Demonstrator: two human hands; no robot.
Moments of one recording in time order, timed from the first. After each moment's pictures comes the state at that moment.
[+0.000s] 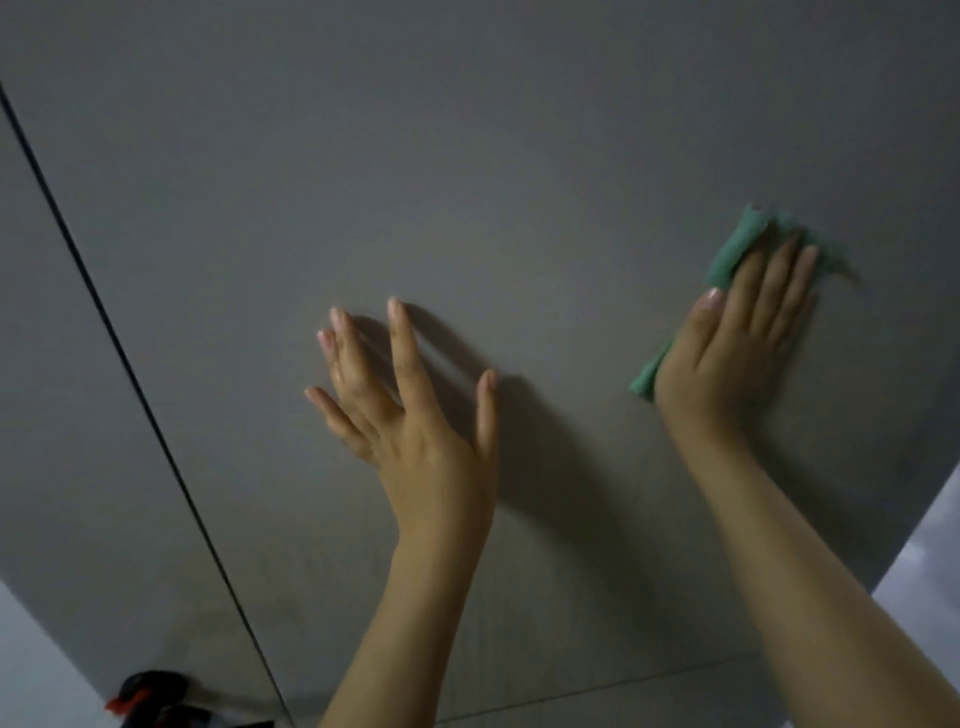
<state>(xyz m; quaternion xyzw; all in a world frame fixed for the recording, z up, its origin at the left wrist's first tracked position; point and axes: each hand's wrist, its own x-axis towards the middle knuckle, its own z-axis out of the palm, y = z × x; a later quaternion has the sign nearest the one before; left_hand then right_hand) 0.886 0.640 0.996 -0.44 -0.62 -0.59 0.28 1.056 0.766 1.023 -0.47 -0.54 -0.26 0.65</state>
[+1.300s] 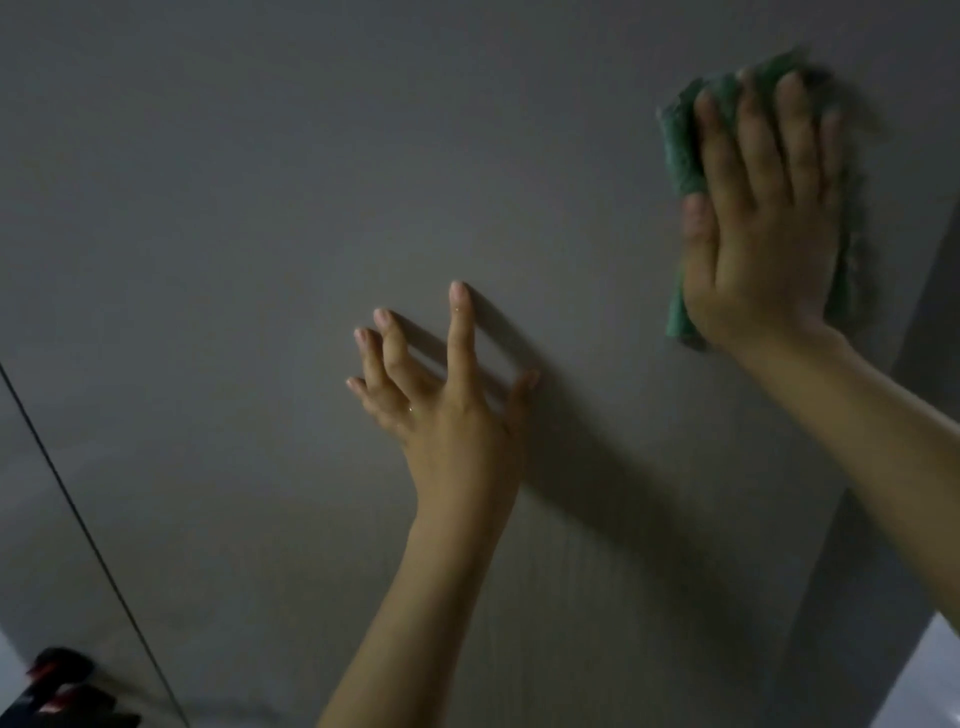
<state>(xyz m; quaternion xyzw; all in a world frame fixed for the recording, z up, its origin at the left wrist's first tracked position) 1.038 0.712 1.037 -0.43 -0.69 -0.52 0.27 1.204 0.835 1.145 -0.29 -0.67 -0.38 0.57</state>
